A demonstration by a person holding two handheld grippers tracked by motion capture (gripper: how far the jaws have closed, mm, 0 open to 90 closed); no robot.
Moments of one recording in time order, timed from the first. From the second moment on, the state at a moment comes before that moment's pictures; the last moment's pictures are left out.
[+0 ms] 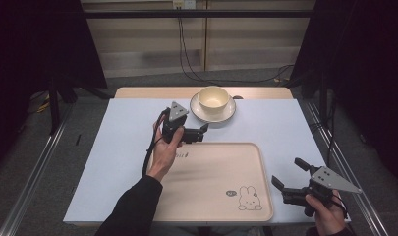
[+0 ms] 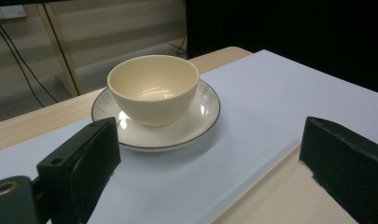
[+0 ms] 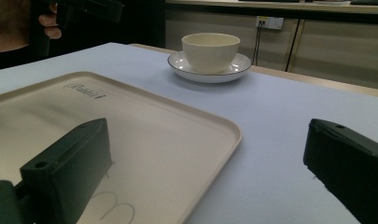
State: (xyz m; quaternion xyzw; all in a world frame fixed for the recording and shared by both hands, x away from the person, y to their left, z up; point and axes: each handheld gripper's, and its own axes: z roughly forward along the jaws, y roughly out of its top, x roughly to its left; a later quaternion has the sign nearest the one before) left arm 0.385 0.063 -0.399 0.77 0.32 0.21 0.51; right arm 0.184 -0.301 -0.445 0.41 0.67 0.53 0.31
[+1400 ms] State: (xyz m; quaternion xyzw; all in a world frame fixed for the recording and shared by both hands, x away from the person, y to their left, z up) left arm 0.514 0.026 -0.400 0.77 0.40 0.22 0.45; right arm 0.184 -0.299 -0.447 0.40 0.68 0.53 0.30
